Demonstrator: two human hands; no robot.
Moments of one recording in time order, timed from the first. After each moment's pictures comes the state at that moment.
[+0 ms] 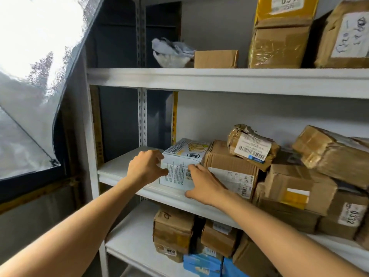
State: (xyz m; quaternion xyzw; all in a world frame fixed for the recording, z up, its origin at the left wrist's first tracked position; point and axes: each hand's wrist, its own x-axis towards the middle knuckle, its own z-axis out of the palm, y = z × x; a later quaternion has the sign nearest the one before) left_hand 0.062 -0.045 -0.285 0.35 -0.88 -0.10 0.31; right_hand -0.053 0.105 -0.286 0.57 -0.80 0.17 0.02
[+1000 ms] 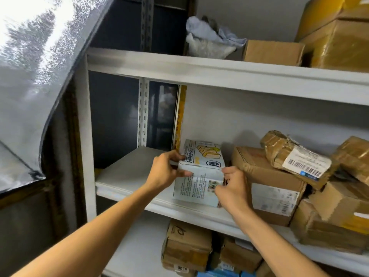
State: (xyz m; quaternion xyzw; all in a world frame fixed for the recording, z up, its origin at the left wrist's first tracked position) left_hand 0.041 -0.149 -0.306 0.14 -0.82 -0.43 0.35; right_hand -0.046 0.024 -0.312 0.25 -0.80 0.54 0.00
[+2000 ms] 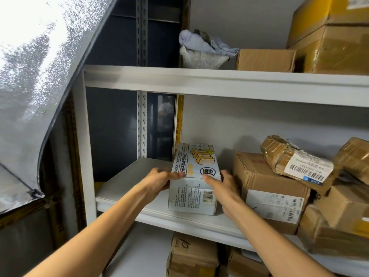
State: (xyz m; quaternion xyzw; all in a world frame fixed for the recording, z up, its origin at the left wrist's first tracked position) left_hand 0.053 -0.163 -0.292 0.22 -0.67 -0.69 0.18; right_hand -0.068 -0.011 -0.304 0.21 -0.75 0.61 -0.13
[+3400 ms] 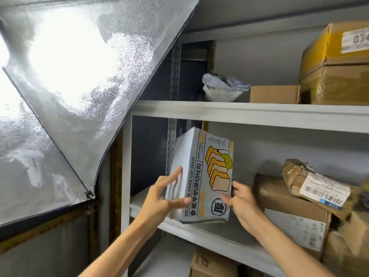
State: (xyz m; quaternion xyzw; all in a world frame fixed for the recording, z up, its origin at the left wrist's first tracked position) left_hand 0.148 -0.099 -0.286 0.14 -0.73 -0.52 0.41; right_hand -0.042 0.012 -0.279 0.35 -0.62 0.68 -0.20
